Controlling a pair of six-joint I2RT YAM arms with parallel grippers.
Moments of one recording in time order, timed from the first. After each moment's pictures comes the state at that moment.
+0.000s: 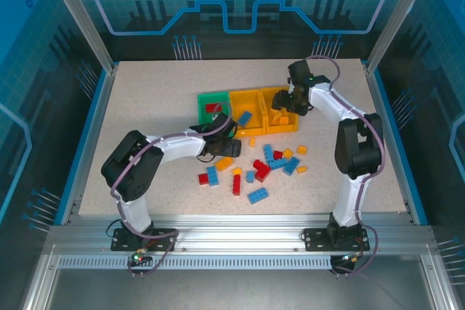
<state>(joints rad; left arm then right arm) -0.63 1.82 1.06 -0.34 -0.12 -0.50 0.23 1.95 1.58 -0.77 -0.10 0.42</state>
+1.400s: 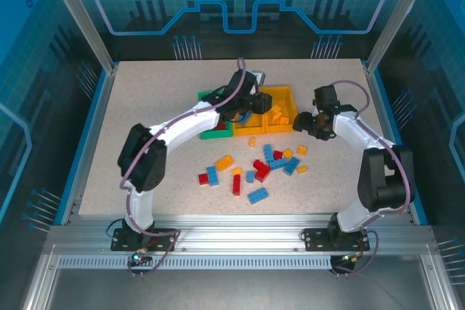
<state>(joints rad) -0.65 1.99 1.66 -0.28 0.11 -0.48 0.11 1.58 1.07 -0.63 -0.09 0.44</state>
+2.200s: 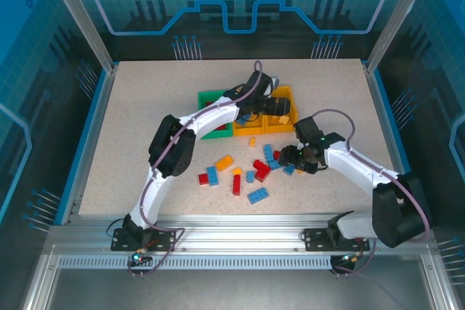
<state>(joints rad) -0.65 2.26 1.90 -0.36 0.19 -0.51 0.41 1.32 0.78 -0.71 -0.11 0.66</state>
